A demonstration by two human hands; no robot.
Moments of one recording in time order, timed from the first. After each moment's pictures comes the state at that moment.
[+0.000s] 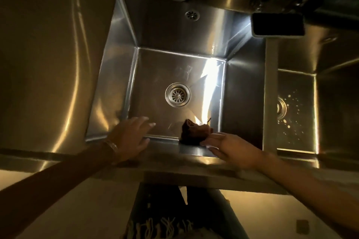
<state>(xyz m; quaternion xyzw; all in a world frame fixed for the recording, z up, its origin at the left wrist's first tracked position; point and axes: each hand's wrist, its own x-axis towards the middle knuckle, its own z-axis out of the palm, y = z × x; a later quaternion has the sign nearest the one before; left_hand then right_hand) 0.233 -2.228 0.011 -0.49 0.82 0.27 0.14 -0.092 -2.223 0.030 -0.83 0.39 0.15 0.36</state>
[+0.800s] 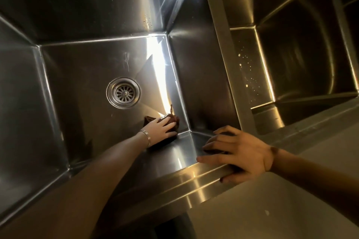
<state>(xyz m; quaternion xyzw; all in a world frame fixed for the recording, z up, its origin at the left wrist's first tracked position) 0.056 -2.265 -0.213 -0.06 0.97 0.12 0.22 -0.160 -2.172 0.013 -0.90 0.36 0.04 0.26</state>
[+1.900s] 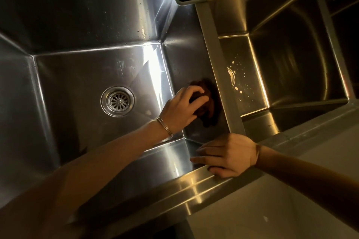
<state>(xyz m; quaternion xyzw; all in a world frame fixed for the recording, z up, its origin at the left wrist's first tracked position) -0.017 -2.308 -0.071 -0.26 0.89 0.28 -0.24 -0.164 -2.194 0.012 -0.91 0.31 0.06 0.25</state>
